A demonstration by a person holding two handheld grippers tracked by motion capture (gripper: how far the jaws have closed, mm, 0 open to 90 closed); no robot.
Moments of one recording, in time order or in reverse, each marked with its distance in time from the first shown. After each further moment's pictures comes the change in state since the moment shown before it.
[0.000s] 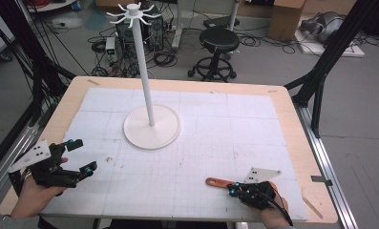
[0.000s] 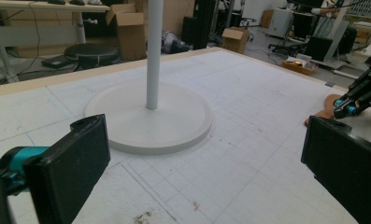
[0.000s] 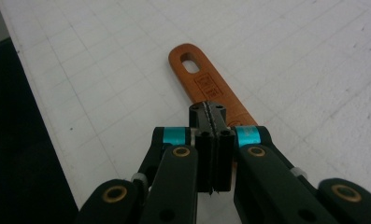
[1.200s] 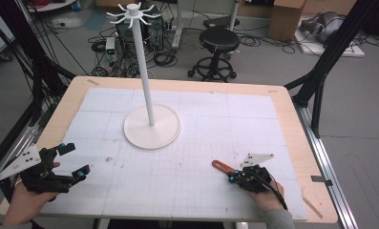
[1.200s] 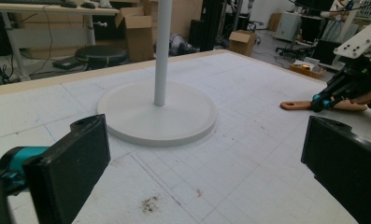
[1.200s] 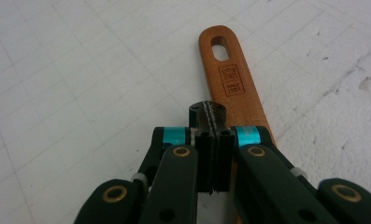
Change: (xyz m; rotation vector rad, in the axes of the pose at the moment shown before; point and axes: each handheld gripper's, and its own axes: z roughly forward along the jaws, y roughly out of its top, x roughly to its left) left arm -0.002 -0.004 -0.019 -0.012 0.032 -0.005; right arm -0.033 0.020 0.019 0.063 -0.050 0.021
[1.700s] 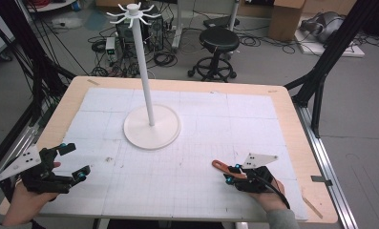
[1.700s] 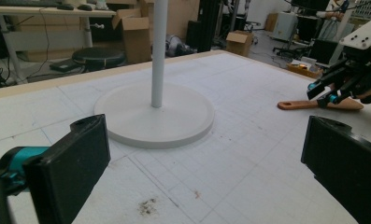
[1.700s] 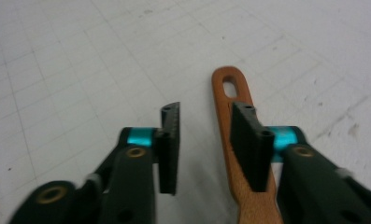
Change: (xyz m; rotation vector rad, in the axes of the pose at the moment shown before) left arm -0.002 0.001 0.000 -0.003 -0.012 0.012; right arm 0.003 0.006 -0.010 -0.117 0.031 -0.110
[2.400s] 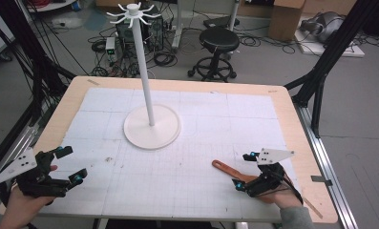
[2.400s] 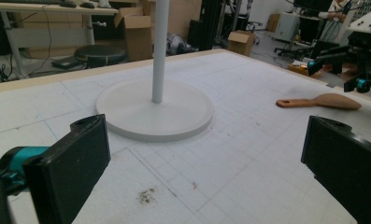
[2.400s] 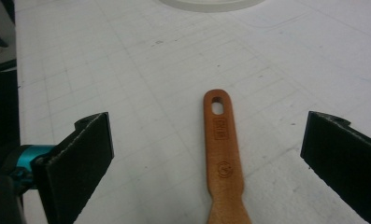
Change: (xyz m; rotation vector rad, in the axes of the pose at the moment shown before) left arm -0.003 -0.004 -0.011 0.006 0.013 -0.009; right arm -0.023 -0.001 -0.027 -0.103 0.076 -0.011
